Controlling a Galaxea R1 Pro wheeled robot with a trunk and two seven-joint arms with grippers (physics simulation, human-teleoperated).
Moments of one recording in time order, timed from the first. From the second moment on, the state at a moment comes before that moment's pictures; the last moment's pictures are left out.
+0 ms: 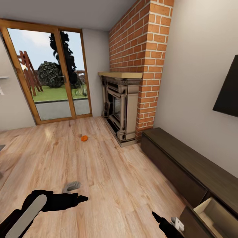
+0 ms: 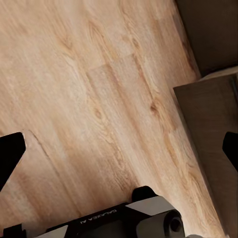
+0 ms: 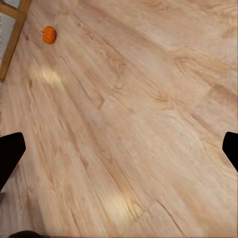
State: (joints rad) left arm -0.27 0.40 -0.28 -1.43 1.05 0.99 0.12; right arm -0.44 -0.13 0.47 -0.10 -1.24 -0.08 0.66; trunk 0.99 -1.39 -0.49
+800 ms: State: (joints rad) left arm -0.27 0.40 -0.28 -1.43 1.05 0.99 0.12; right arm -0.43 -0.13 0.47 -0.10 -1.24 -0.07 0.67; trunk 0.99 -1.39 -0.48
